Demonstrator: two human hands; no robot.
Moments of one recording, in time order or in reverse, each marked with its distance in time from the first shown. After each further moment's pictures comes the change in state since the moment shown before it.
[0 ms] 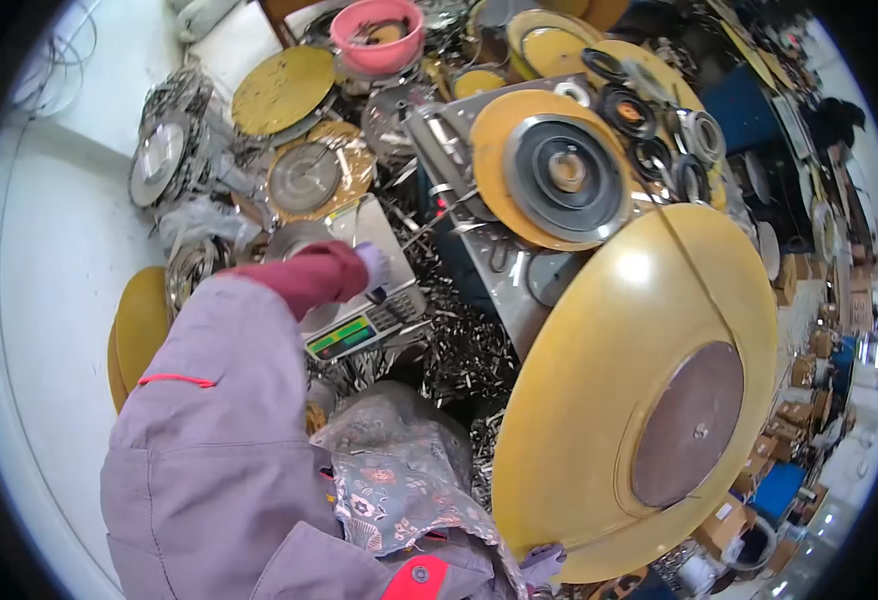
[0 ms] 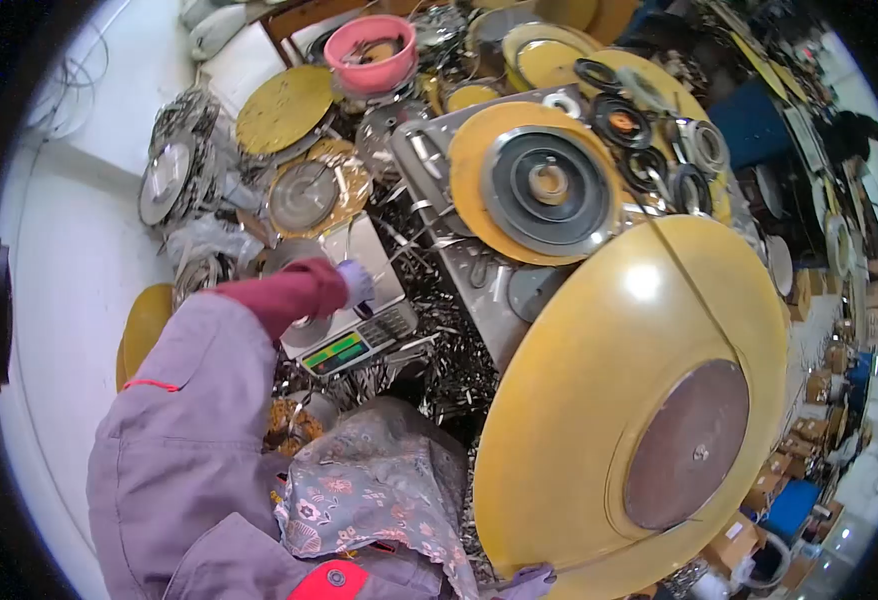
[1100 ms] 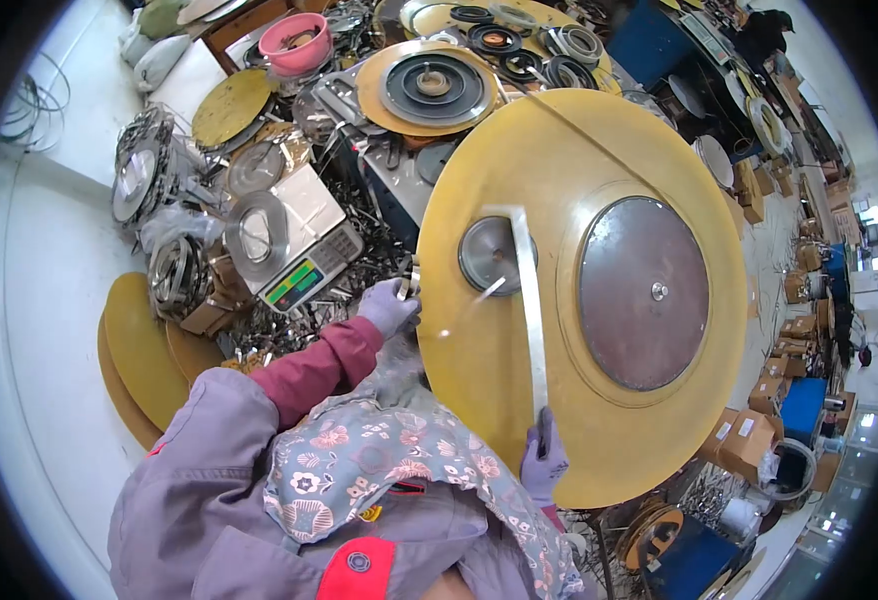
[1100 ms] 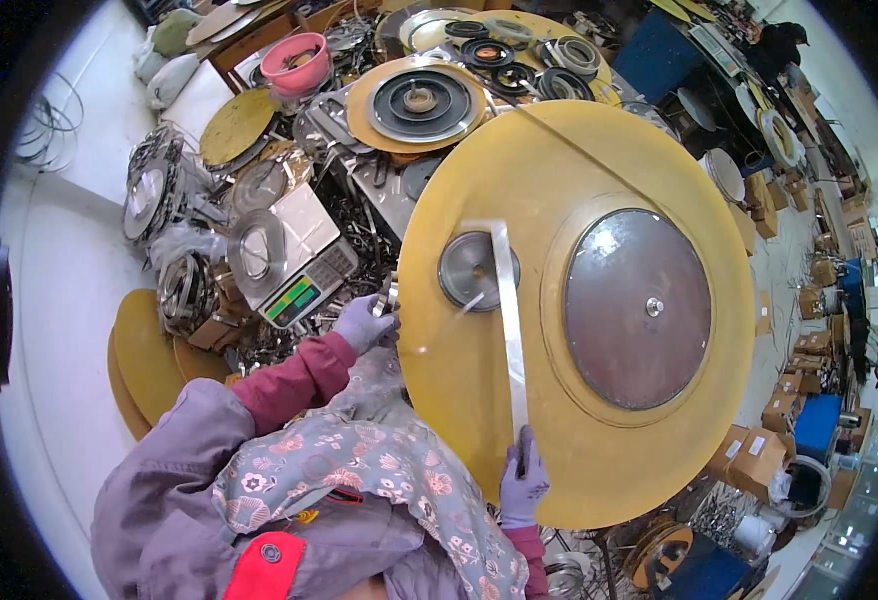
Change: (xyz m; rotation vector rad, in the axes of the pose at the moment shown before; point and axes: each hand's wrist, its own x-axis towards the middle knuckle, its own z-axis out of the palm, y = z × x) left_hand -0.074 0.339 -0.127 -1.890 0.505 -0.420; right_hand -0.053 -0.128 0.013 -0.354 -0.480 -1.115
